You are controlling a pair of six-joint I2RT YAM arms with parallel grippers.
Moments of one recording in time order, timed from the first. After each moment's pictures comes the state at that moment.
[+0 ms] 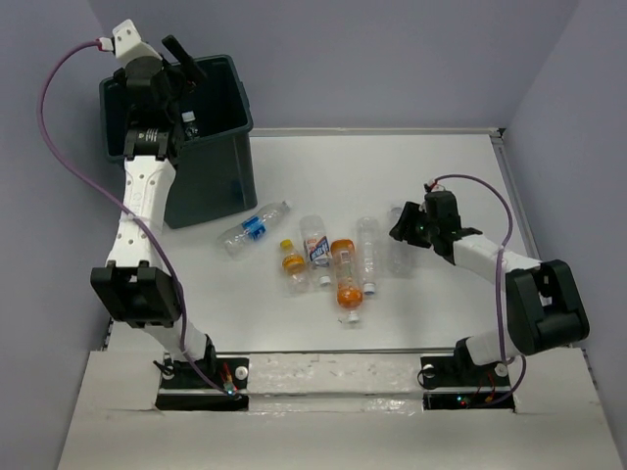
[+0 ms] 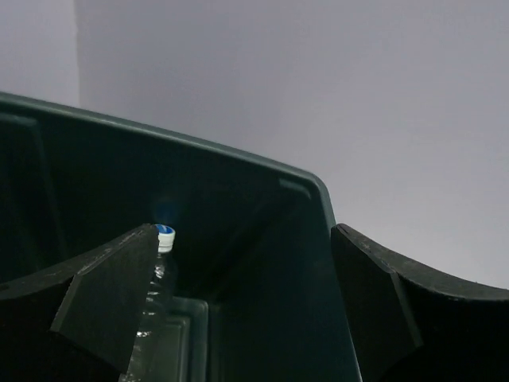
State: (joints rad) left arm -0.02 1.67 1.89 -0.19 -0.26 -0.42; right arm 0.24 1.47 0.73 0.00 -0.08 0.49
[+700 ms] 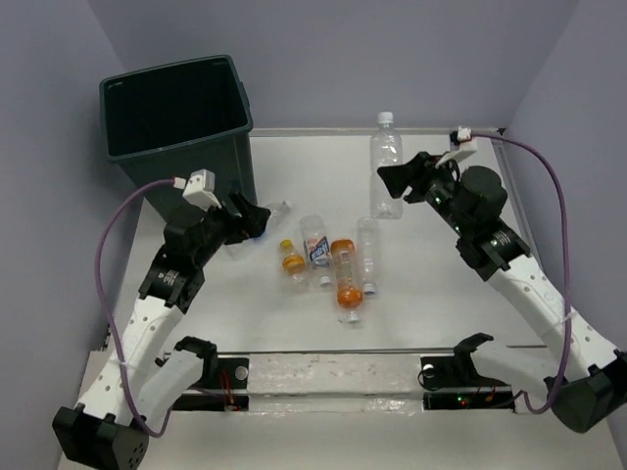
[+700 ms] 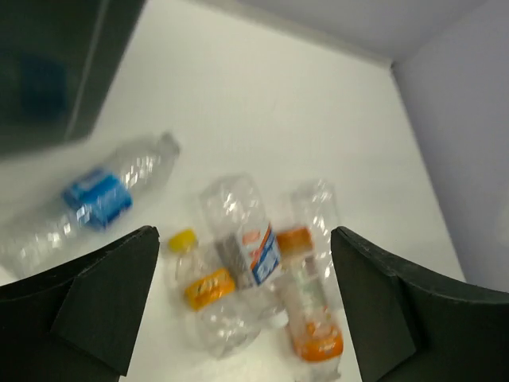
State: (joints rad) left arm -0.30 0.77 0.83 -0.22 0.08 -0.54; right arm 0.41 0.97 0.95 -0.03 -0.06 0.49
